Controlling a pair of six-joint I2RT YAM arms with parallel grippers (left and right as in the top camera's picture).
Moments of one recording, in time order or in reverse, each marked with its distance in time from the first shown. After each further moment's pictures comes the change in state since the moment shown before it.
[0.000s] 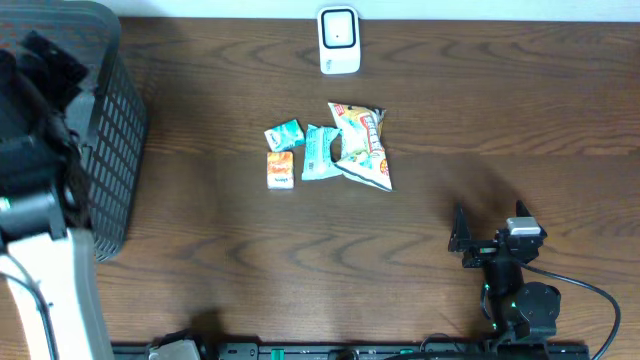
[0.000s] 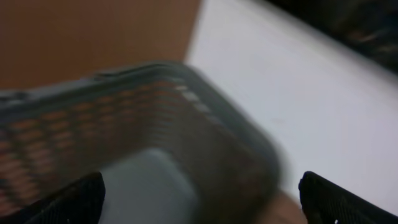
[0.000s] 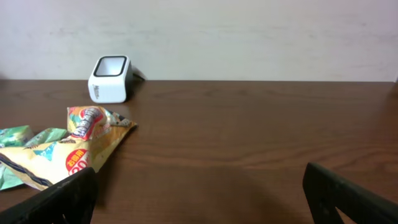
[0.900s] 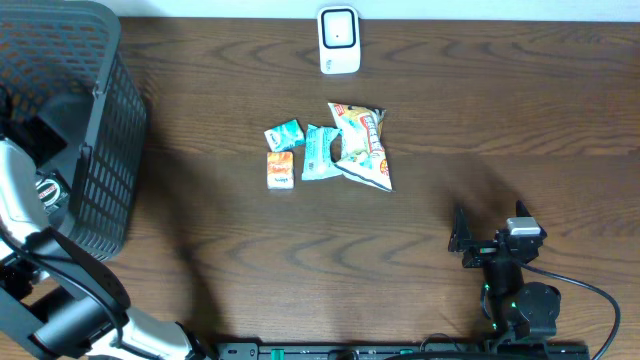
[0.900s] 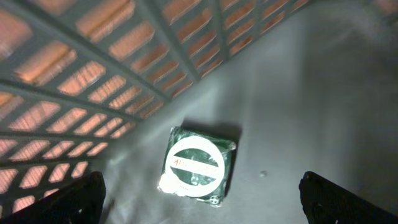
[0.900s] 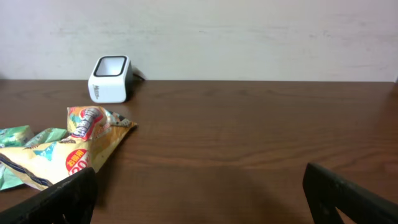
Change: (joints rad) left arm 0.355 0.558 0.000 -0.139 0.093 0.279; right arm 0.000 0.000 0.000 0.000 0.000 0.000
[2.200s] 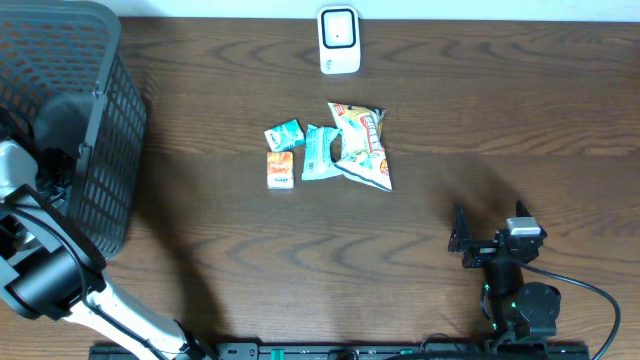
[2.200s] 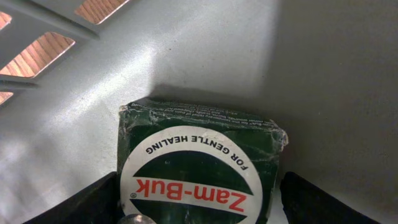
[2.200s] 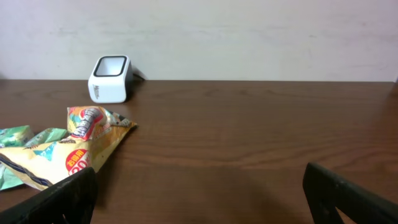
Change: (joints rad) left arm 0.043 0.244 0.000 0.005 0.113 -0.037; right arm 0.000 0.000 0.000 0.000 0.000 0.000
